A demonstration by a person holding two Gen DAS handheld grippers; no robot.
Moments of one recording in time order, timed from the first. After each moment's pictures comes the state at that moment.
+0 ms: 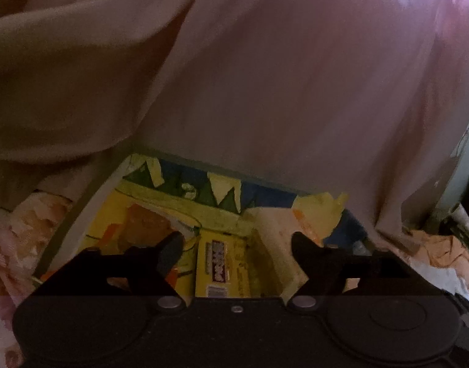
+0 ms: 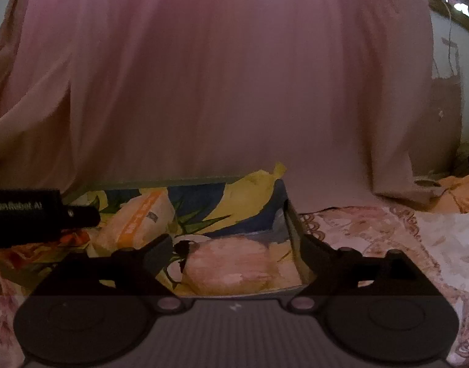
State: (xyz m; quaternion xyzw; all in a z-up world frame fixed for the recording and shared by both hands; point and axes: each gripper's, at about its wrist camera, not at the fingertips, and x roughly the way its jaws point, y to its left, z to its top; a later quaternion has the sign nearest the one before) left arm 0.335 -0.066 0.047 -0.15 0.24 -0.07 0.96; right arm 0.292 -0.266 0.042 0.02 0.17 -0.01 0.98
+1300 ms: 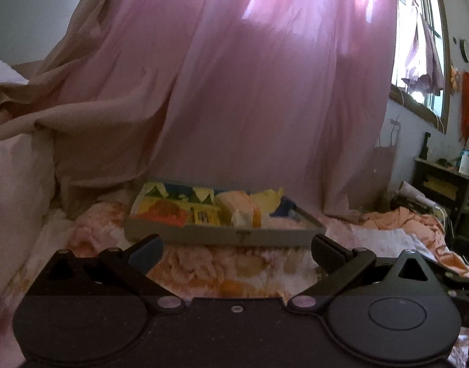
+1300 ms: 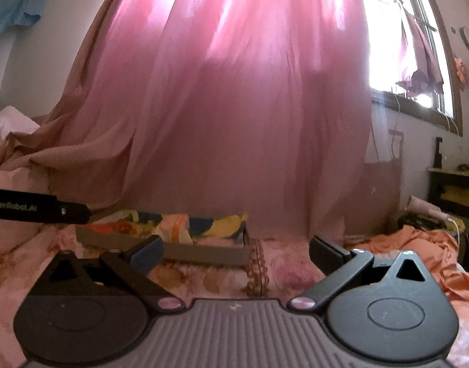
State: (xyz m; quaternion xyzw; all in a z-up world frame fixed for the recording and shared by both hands) left arm 0.081 -0.058 0.069 -0.07 0.14 -0.12 0.98; right arm 0.031 -0.243 0.079 -0.06 0.06 -0.05 1.00
